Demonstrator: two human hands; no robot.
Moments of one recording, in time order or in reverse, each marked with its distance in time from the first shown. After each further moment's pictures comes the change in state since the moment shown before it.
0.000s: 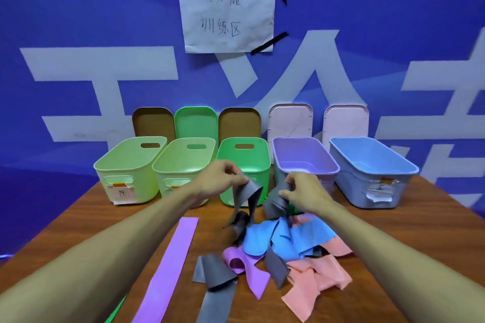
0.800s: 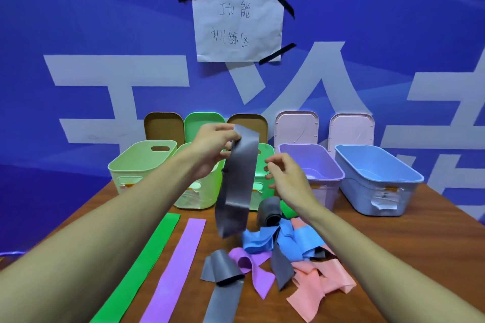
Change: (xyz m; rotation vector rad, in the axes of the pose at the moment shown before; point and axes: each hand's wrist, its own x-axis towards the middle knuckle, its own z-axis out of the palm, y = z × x) left_hand -0.011 0.066 -0.047 -0.598 0.268 -0.112; right_hand -0.016 -0.066 -0.001 0.709 0.157 -0.058
